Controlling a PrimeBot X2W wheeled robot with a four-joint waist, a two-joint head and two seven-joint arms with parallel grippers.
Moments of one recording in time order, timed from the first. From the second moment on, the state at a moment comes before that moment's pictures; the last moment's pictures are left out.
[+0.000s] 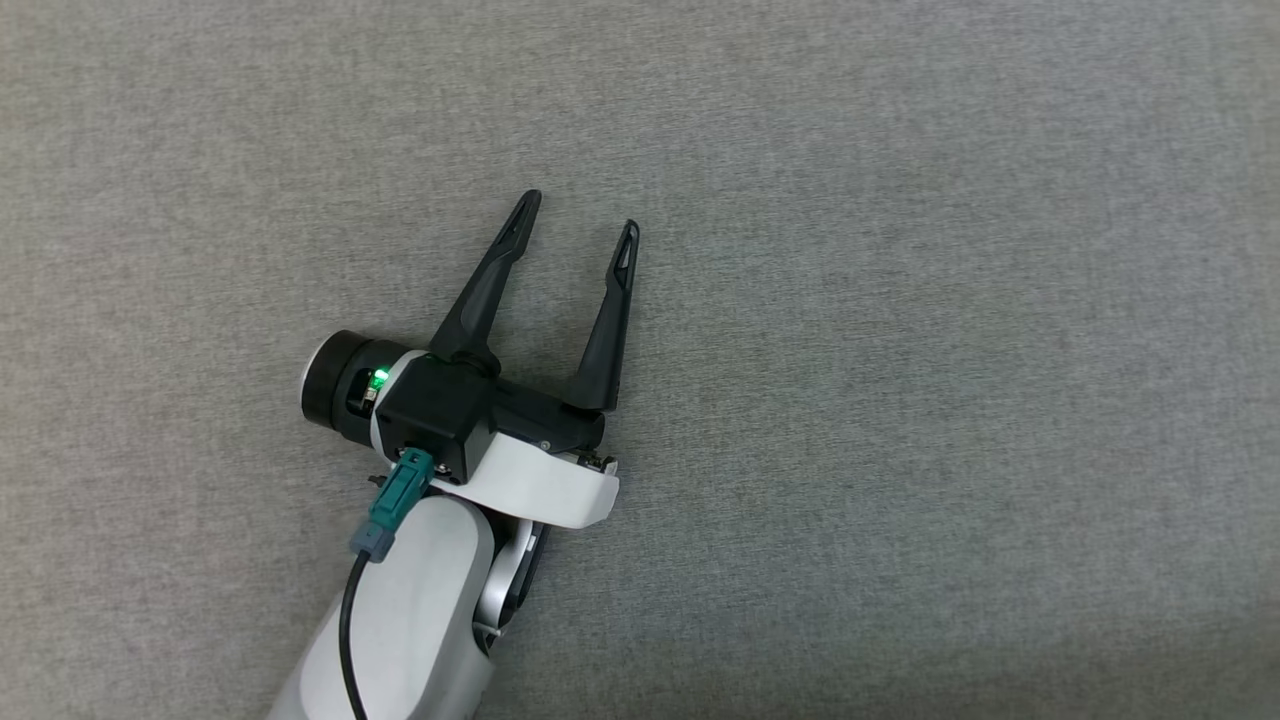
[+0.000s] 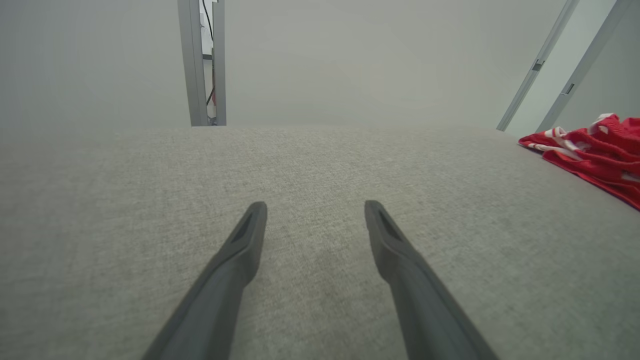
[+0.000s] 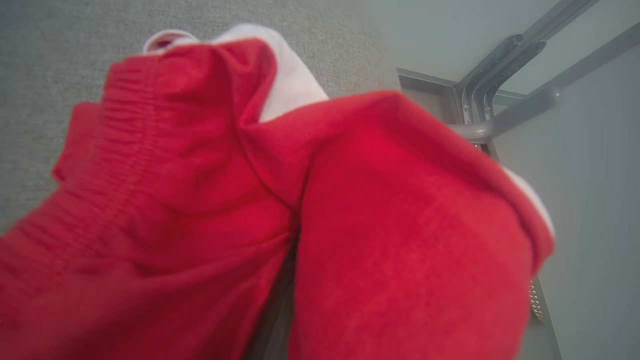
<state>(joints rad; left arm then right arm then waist) -0.43 0.03 -0.40 0.16 -0.19 0.09 -0.27 -0.87 -0.99 0.64 0.69 0.97 0.13 0.09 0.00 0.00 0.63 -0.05</state>
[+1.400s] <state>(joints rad) -0.23 0.05 -0.30 0.17 -0.22 0.11 -0.26 -1.05 -0.78 0.65 0.82 0.67 0.13 -0.02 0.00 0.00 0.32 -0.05</state>
